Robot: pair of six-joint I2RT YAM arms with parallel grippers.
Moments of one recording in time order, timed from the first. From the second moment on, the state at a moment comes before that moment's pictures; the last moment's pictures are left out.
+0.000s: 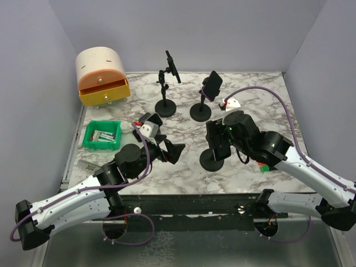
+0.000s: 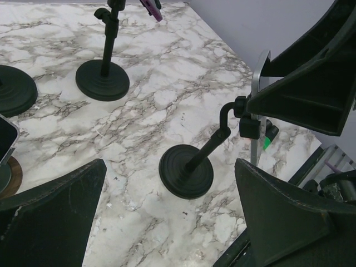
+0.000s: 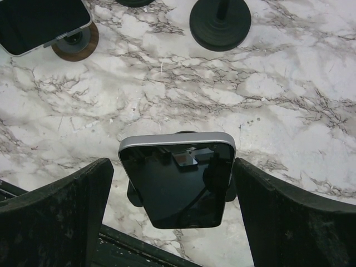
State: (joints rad) left arm -1.01 0.71 0.59 0.05 -0.29 -0.39; right arm 0.92 1.07 1.19 -0.75 0.43 0.34
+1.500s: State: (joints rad) left arm -1.01 1.01 0.51 0.37 0.06 -0.42; right arm 0.87 1.07 1.16 -0.71 0.38 0.29
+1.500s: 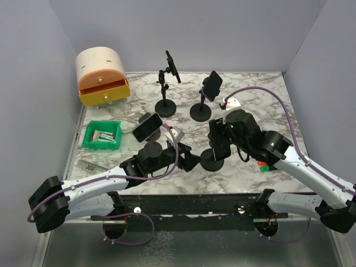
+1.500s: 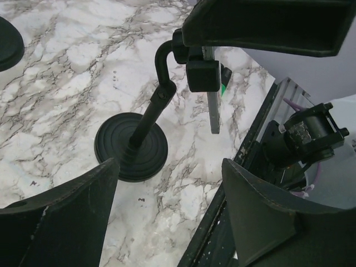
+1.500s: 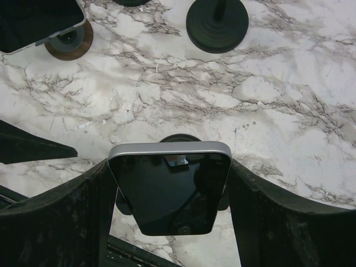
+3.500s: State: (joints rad) left arm -1.01 1.35 0.66 0.68 0.17 -0.47; right arm 0.87 1.04 1.11 -0.68 0.36 0.33
